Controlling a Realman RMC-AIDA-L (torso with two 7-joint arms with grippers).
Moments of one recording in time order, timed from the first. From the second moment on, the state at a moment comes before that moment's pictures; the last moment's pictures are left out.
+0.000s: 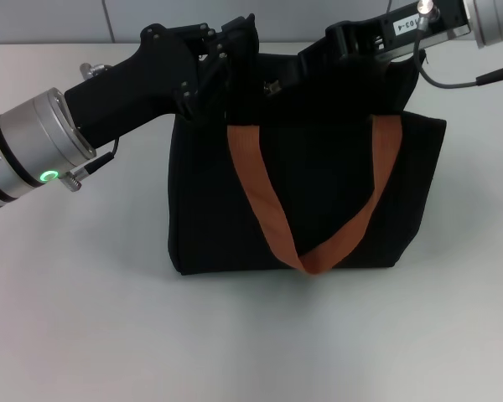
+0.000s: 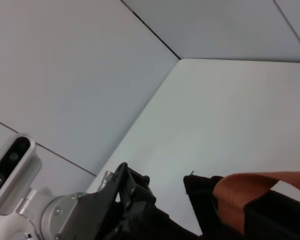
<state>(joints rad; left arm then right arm) -0.65 -2.08 0.77 0.31 1.43 1.65 -0.95 0.90 2.00 -0.89 -0.91 -2.09 -1.65 2.56</state>
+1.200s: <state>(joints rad) -0.64 -2.08 0.76 0.31 1.42 1.66 -0.95 0.78 2.01 -0.88 -1.17 -2.24 -1.68 2.67</state>
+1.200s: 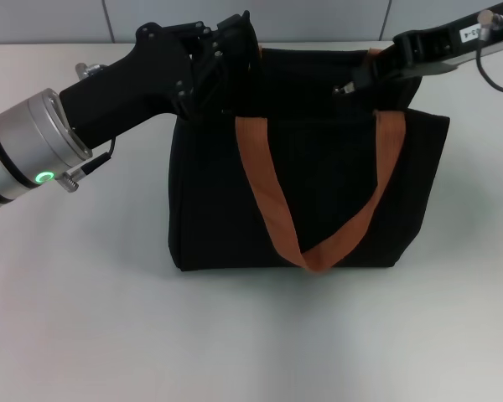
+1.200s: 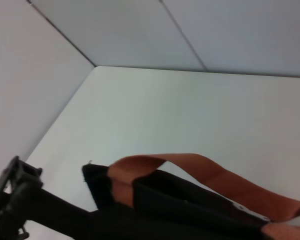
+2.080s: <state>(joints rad) -0.65 -2.08 0.76 0.32 1.41 1.66 -0.95 0.73 2.01 -0.74 -1.20 -2.26 -1.71 2.60</state>
